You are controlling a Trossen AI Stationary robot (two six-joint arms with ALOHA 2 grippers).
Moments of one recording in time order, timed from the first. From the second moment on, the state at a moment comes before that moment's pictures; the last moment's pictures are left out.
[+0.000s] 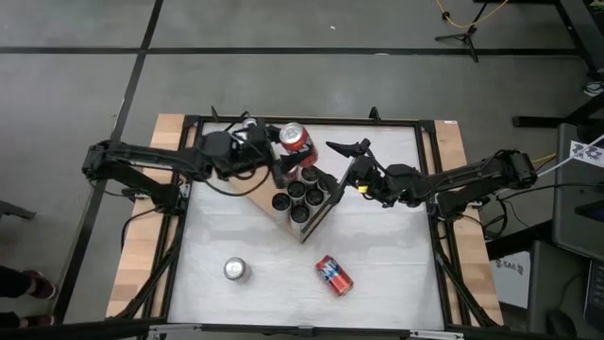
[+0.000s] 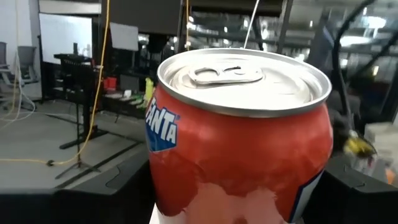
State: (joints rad) left arm -0.01 1.30 1.11 0.34 -0.38 -0.10; right arm 0.16 1.36 0.90 0.68 0.60 -0.15
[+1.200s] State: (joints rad) left arm -0.11 0.76 0.47 -0.03 -0.59 -0.31; right arm 0.16 1.17 0.90 0.34 0.58 0.08
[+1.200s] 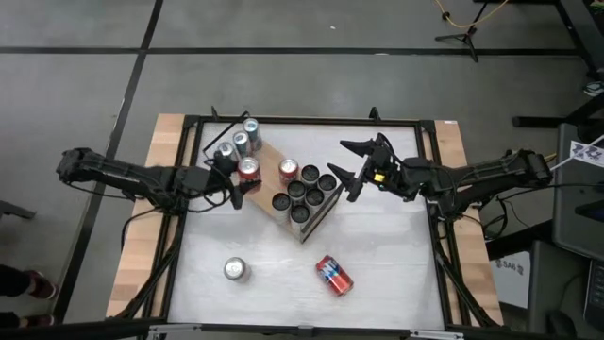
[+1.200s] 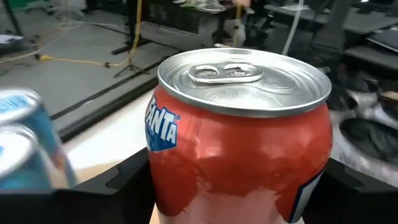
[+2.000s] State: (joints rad) left arm -0.11 0.94 0.27 0.37 -0.46 -0.21; right arm 0.16 1.17 0.90 0.33 0.58 0.08
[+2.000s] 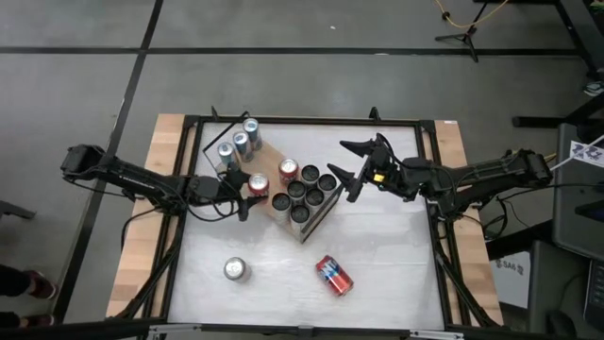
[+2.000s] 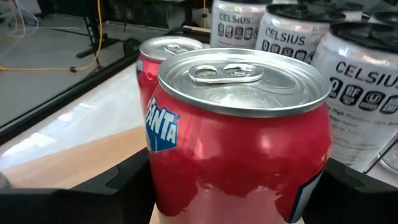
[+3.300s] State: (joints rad) left arm -0.08 1.20 0.27 0.51 -0.50 -0.23; right arm 0.16 1.17 0.90 0.29 0.58 0.08
